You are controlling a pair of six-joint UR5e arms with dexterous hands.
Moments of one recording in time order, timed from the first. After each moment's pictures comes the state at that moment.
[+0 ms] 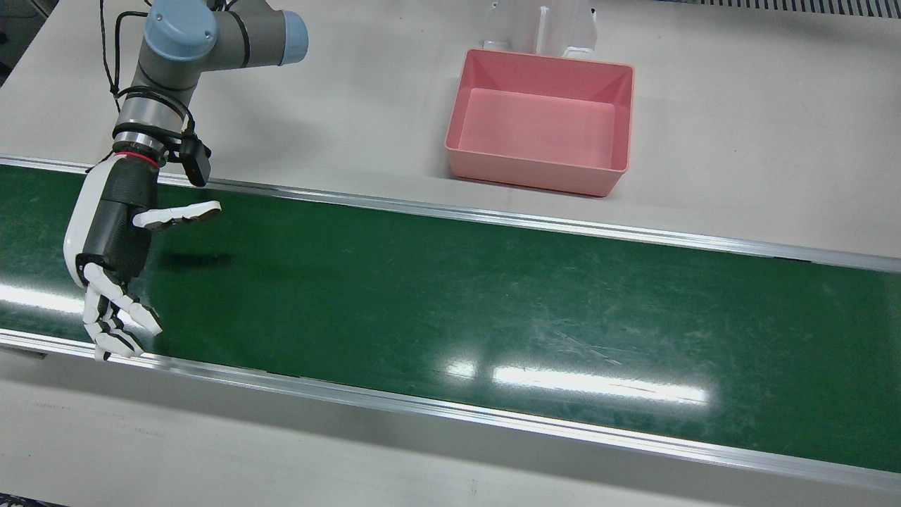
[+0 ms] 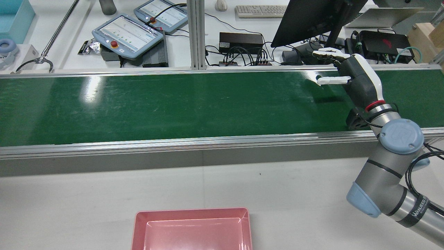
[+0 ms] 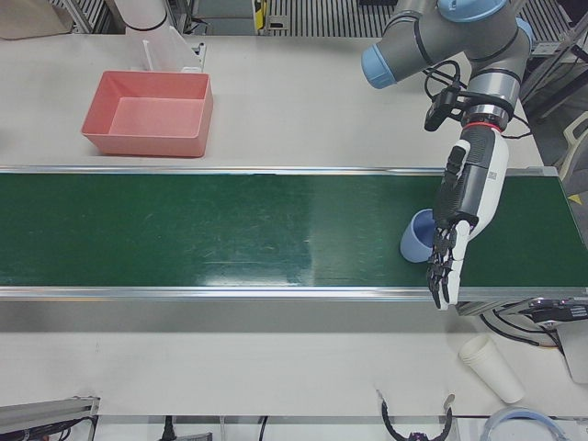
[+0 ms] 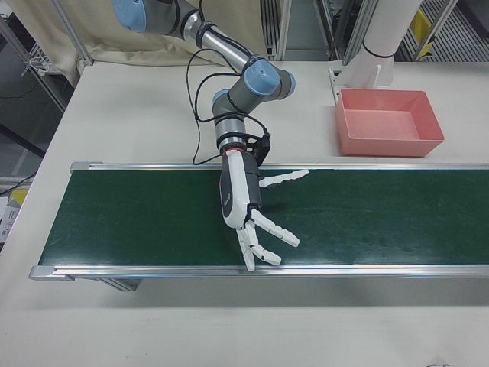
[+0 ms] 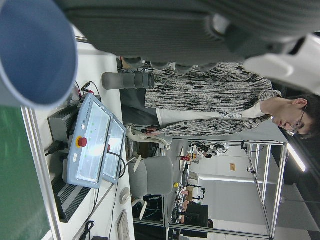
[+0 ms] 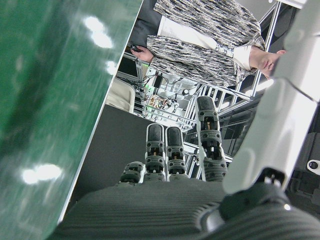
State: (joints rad) left arm -1.45 -1.73 -1.76 0.27 1.83 0.00; right arm 0.84 -1.34 1.81 -3.47 -0.92 -0.39
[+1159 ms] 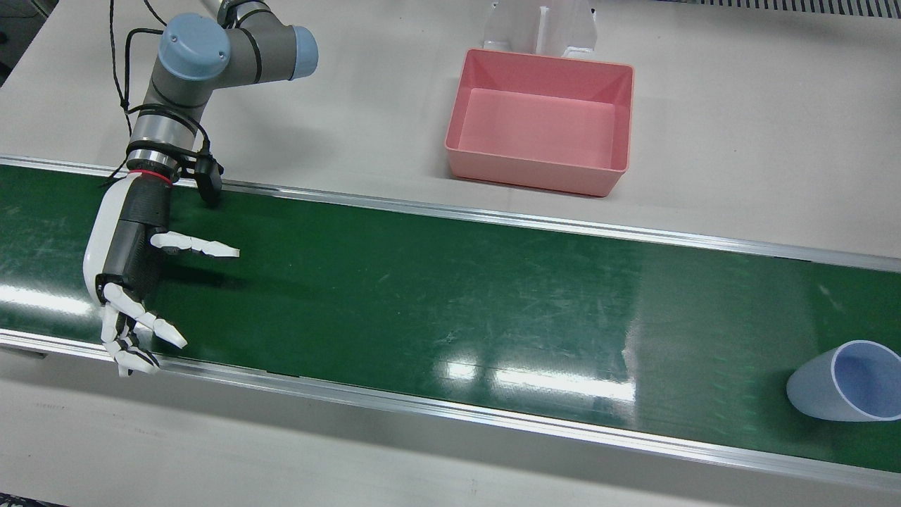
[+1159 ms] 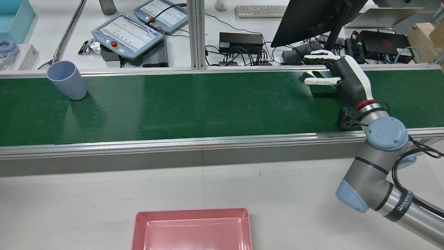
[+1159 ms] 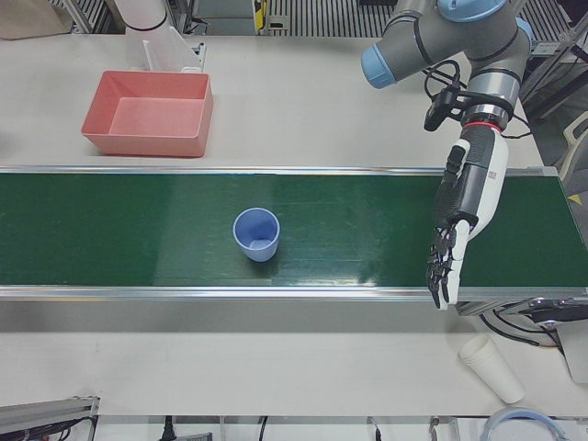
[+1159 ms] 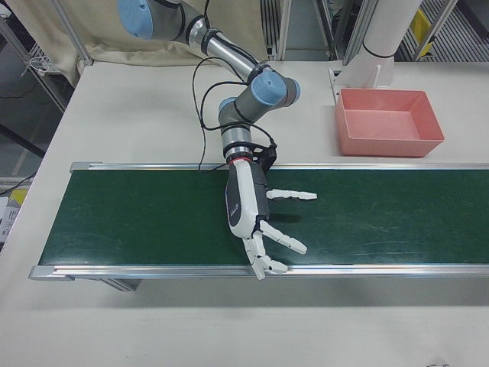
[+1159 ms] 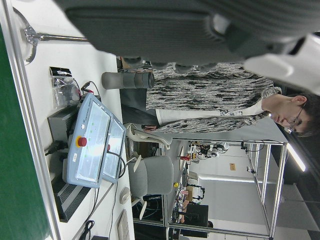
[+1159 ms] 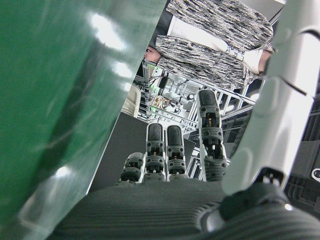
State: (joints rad) left arm -1.45 -1.73 -1.77 0.27 1.83 0.00; right arm 0.83 -1.28 1.74 -3.47 -0.91 -0.42
